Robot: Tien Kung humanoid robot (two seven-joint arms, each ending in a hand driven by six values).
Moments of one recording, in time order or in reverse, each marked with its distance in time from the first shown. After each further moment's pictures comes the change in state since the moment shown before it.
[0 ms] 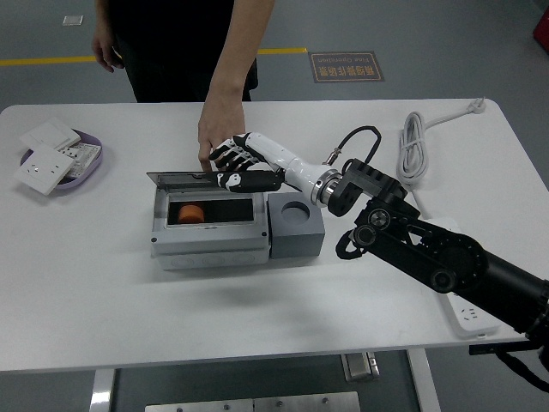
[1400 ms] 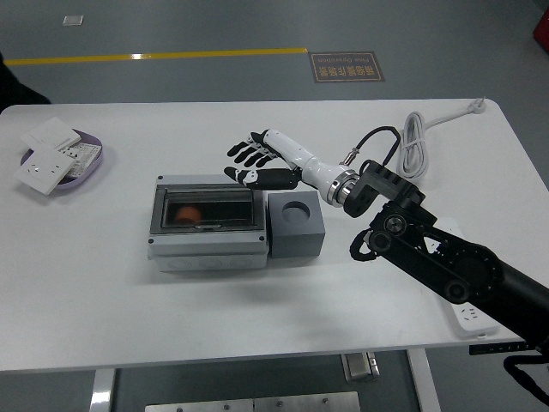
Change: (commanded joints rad) left arm 0.006 -0.002 -0.008 0.000 0.003 0.001 0.003; right arm -0.098 -0.039 0.148 0.041 -0.109 -0.005 -0.016
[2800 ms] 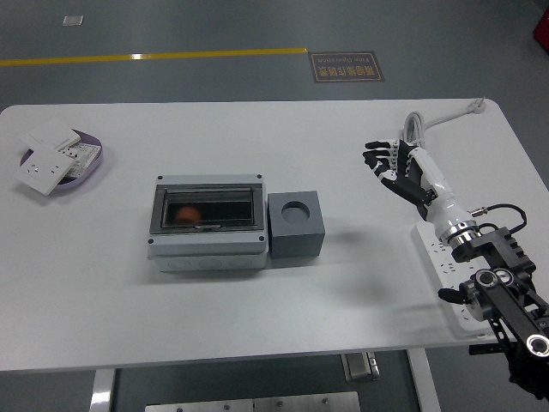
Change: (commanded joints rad) left arm 0.014 -0.011 0.016 0.000 -0.046 0.006 -0.003; right arm -0.478 -0.021 0.506 -0.002 0.135 0.023 0.373
